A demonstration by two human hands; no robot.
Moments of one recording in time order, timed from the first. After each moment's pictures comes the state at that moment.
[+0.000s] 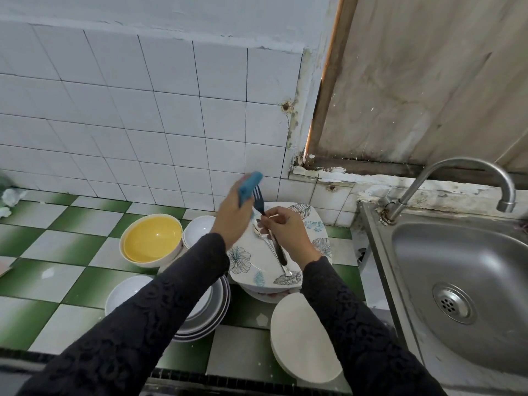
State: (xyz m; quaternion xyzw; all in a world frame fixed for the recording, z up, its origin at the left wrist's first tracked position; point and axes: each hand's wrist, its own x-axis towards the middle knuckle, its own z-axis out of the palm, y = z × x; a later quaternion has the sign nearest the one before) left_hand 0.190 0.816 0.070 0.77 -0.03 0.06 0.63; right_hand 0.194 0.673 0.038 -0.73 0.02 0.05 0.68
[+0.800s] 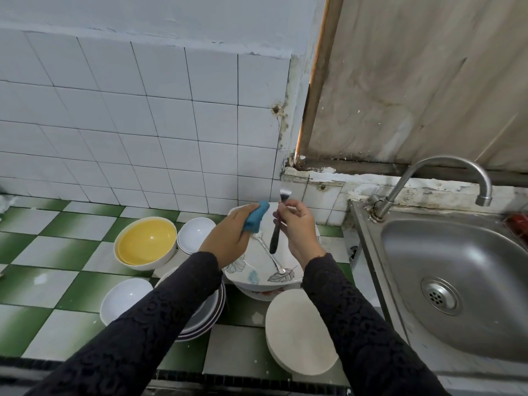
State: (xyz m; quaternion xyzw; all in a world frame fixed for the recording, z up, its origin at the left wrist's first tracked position) left_hand 0.167 0.827 0.043 0.91 -0.18 0.06 0.37; right_hand 0.188 0.657 0.055 -0.58 0.15 -0.01 0.80
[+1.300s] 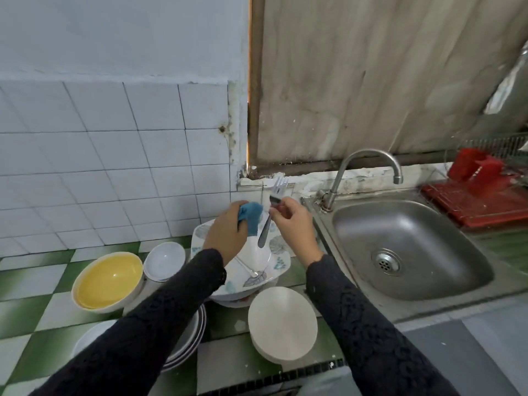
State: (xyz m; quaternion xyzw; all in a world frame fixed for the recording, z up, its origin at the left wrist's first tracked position) left_hand 0.168 0.773 0.087 0.89 -0.19 0.06 0.41; right_hand 0.132 0.609 0.106 -0.82 0.07 -0.18 0.53
